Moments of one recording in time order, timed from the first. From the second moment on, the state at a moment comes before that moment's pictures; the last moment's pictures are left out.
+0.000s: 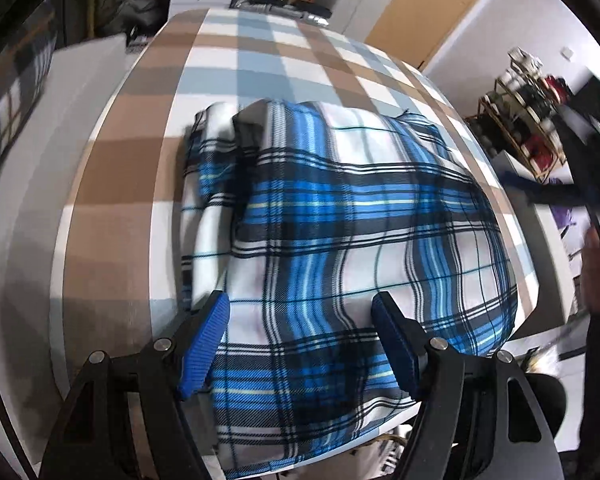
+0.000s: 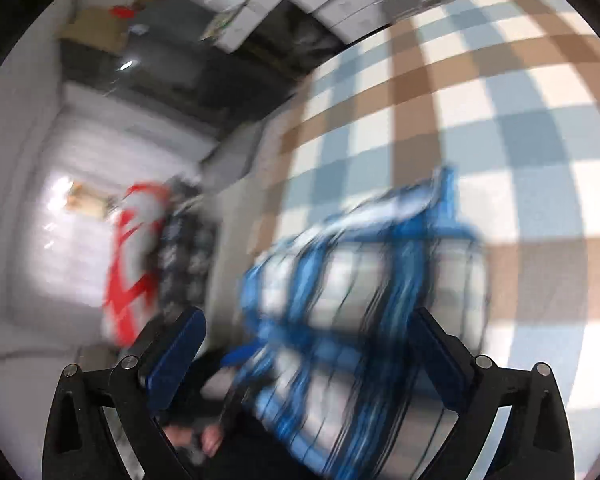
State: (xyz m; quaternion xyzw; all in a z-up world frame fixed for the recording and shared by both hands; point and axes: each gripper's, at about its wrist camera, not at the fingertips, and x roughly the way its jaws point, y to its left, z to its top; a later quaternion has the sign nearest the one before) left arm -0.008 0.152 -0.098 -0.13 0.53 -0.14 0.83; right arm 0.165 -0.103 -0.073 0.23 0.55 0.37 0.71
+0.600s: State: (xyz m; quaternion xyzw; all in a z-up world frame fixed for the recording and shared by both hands) left arm -0.011 0.167 -0.077 -0.12 0.51 -0.09 0.85; right arm 0.116 -0.118 -0.137 0.32 0.54 0.41 0.67
